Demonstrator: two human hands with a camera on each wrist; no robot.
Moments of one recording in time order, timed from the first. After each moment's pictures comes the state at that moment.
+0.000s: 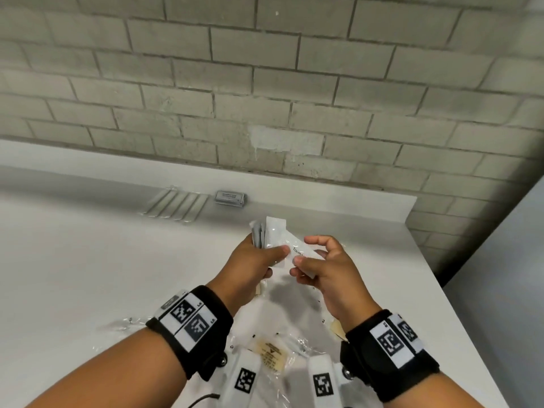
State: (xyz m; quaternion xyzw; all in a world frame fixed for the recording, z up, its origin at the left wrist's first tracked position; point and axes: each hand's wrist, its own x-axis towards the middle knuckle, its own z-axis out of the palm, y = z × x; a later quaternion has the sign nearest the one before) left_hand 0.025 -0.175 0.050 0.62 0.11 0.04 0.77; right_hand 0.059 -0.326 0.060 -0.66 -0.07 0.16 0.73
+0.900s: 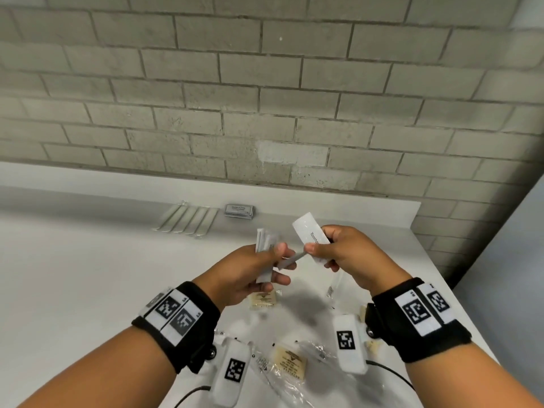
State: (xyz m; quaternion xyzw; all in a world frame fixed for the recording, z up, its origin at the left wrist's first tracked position) left_hand -0.001 -0.134 0.087 0.66 0.08 -0.11 0.74; right_hand 0.078 -0.320 0.109 -0.80 -0.20 0.15 0.55
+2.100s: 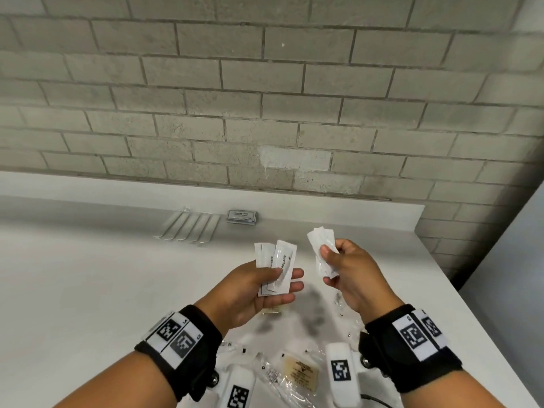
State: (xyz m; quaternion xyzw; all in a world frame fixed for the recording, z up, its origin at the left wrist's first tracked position) left_hand -0.003 -0.123 0.067 0.50 0.06 -0.12 0.86; right_hand 0.070 -0.301 0.080 -0.69 -0.02 0.13 0.71
